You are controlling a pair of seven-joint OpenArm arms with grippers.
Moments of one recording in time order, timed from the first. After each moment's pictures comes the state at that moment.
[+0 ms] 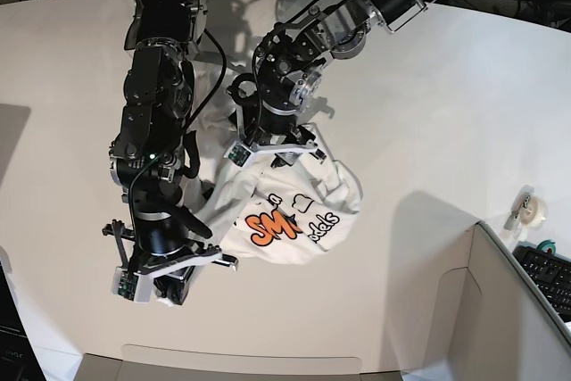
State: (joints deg) left arm -12.5 -3.5 48.8 87.7 8.8 17.7 50.2; right arm 18.8 -5.6 -2.7 109.5 3.5 -10.7 -48.2
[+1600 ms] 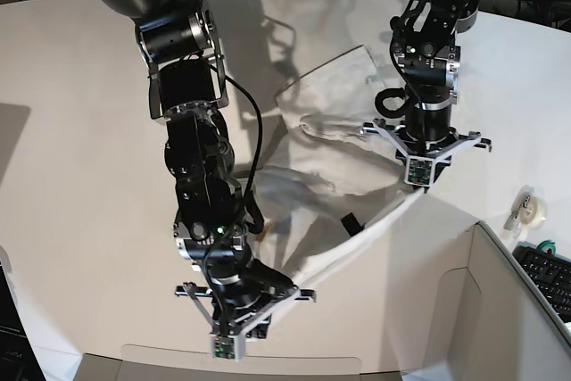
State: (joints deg) left arm 5.9 -22.3 16.5 115.2 8.7 21.2 43.3; right arm 34.3 -8.5 -13.3 87.7 4.6 -9.9 -48.3
